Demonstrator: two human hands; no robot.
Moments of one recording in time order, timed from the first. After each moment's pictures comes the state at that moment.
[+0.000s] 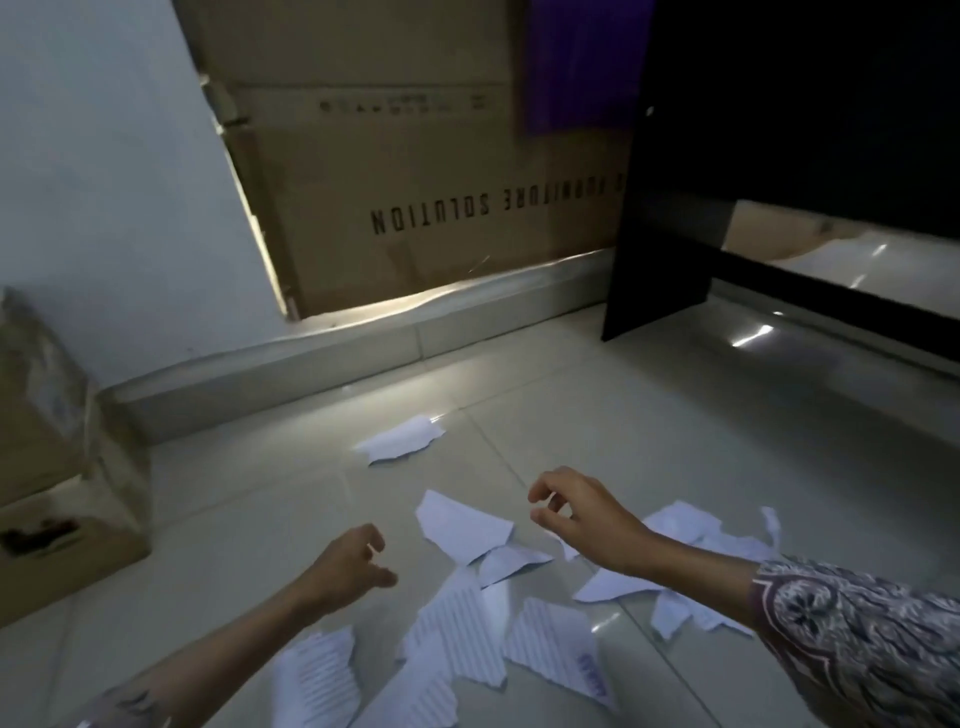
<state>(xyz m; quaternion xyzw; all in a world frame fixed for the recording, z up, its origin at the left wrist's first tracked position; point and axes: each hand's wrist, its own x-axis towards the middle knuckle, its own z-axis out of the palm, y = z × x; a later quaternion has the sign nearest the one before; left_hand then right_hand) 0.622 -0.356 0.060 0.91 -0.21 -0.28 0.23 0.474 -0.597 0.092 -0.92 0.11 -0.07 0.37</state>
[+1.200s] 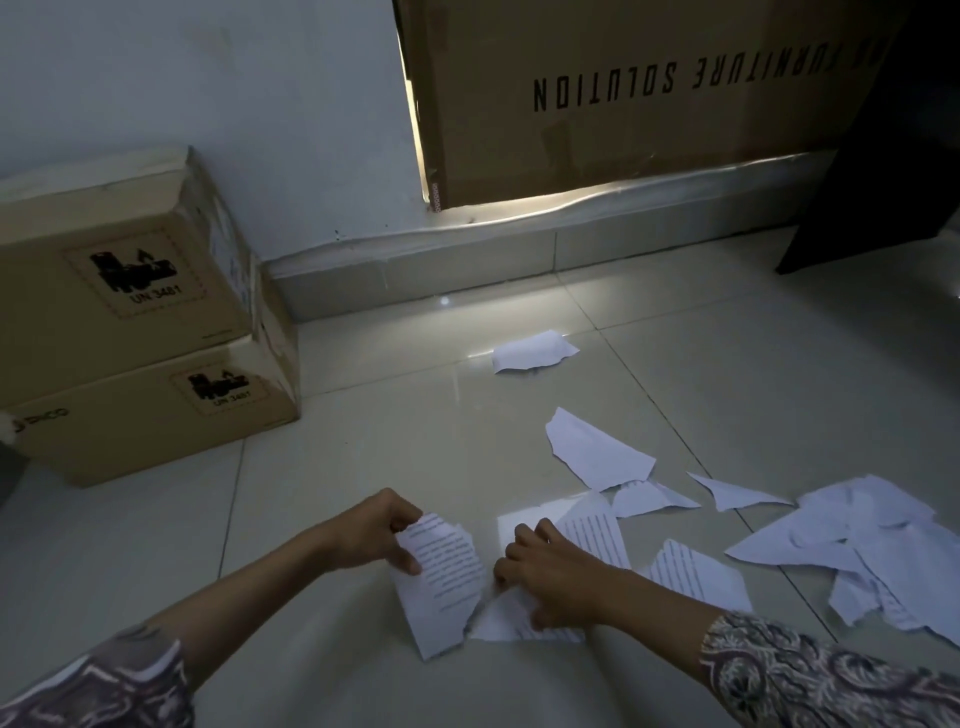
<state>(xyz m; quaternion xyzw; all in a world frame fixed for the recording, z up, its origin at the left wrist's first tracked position) 0.646 -0.221 0.003 0.85 -0.27 -0.37 0.27 0.533 -0.441 -0.033 -0.95 -0.25 0.18 0.04</state>
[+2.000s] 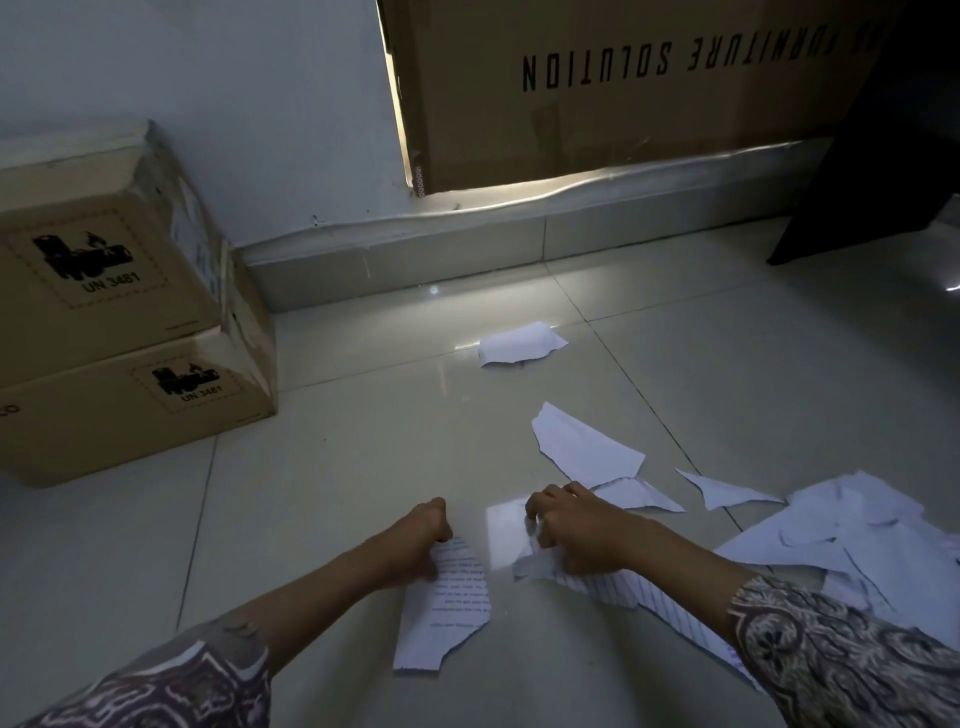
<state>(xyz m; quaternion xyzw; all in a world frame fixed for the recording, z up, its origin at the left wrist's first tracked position) 0.639 -0.276 -0.049 0.88 -0.40 -0.26 0.03 0.557 -0.490 -0.013 -0.96 -0.20 0.21 0.03</state>
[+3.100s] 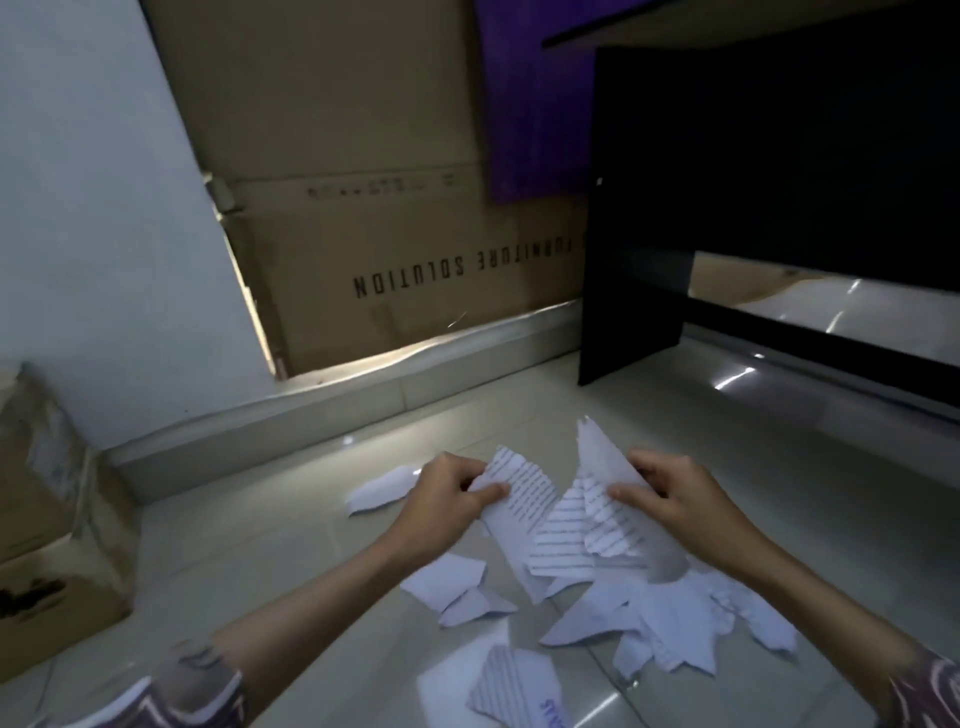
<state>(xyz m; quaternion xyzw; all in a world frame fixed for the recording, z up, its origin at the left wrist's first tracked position) 0.540 -0.472 0.173 0.78 -0.38 -0.13 0.47 0.390 -0.658 0.173 -0.88 0.12 -0.21 0.41</state>
